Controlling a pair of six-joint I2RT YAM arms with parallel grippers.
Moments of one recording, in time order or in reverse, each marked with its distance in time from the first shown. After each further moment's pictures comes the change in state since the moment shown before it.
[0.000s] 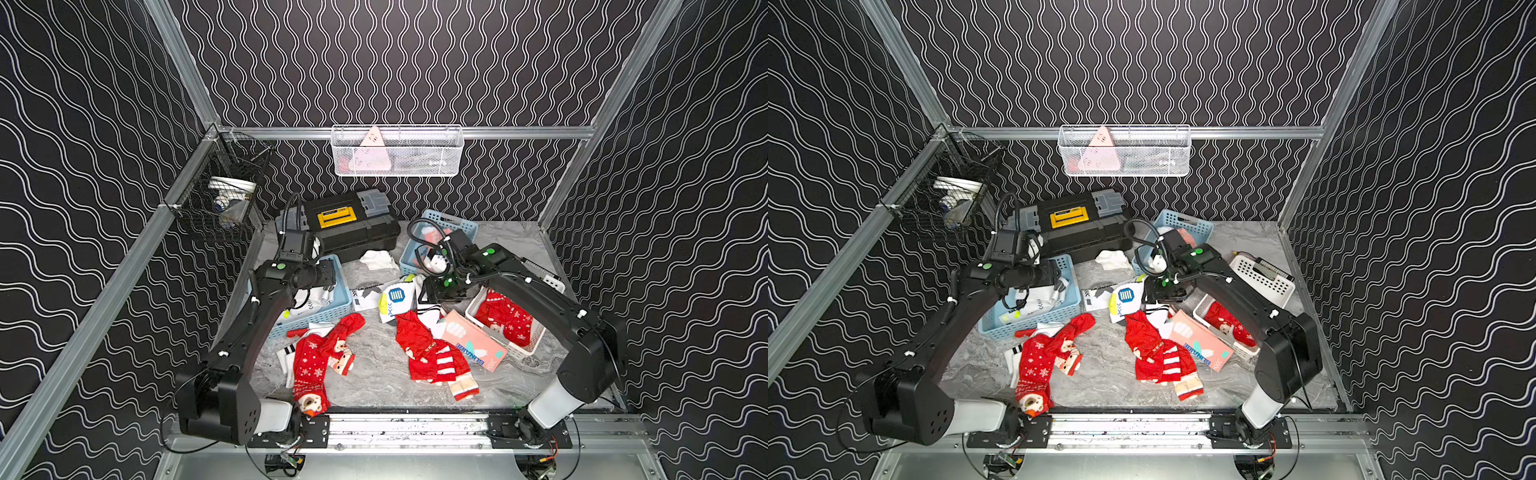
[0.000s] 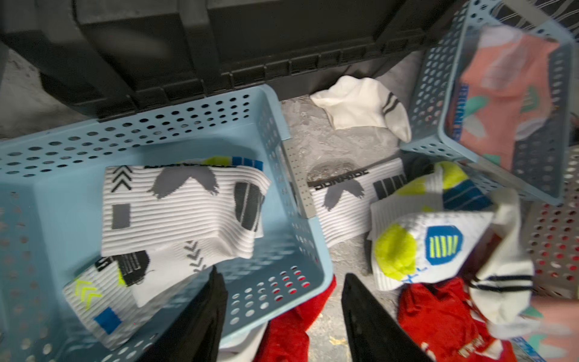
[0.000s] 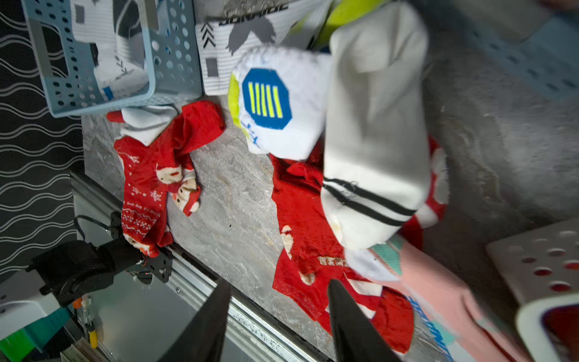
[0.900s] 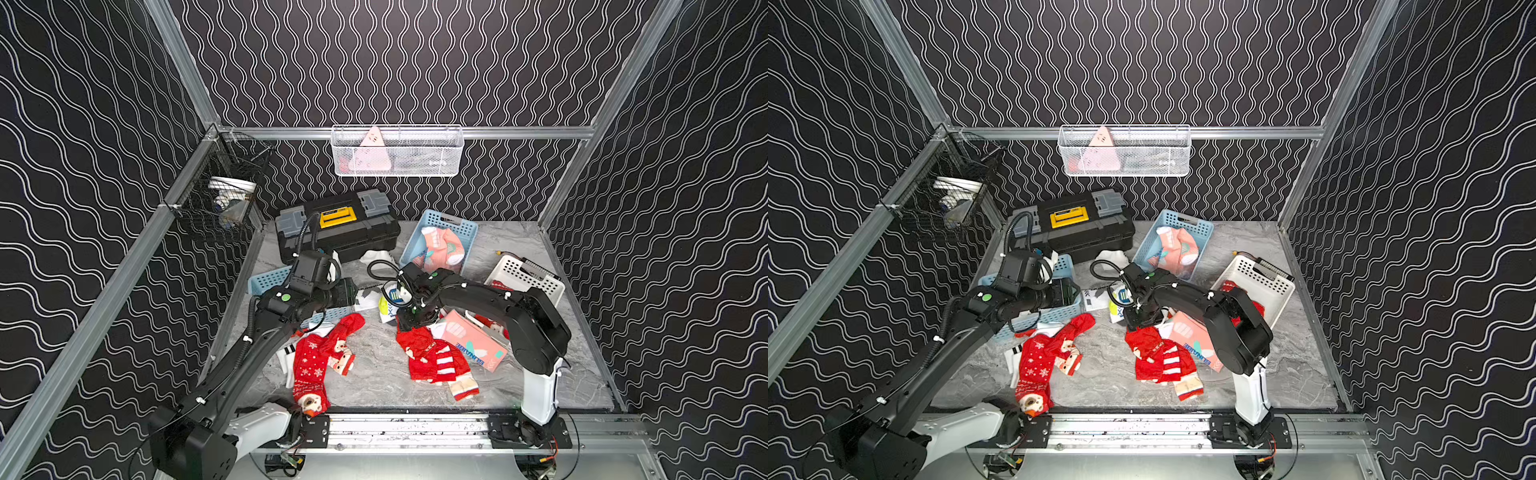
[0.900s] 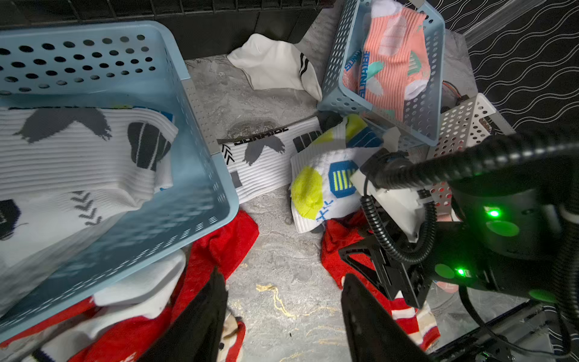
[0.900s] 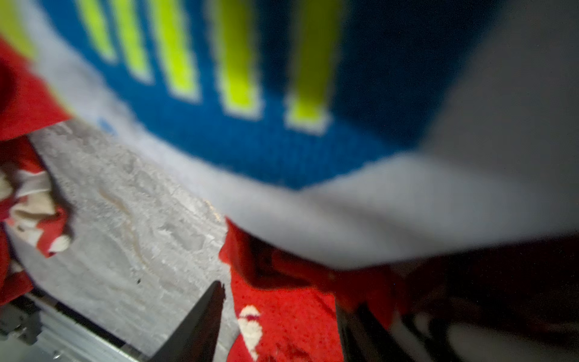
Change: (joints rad) left arm -0.203 -0.206 -0.144 0.018 0.023 -0.181; right arm 0.153 0.294 -0.077 0.196 0.201 -0.016
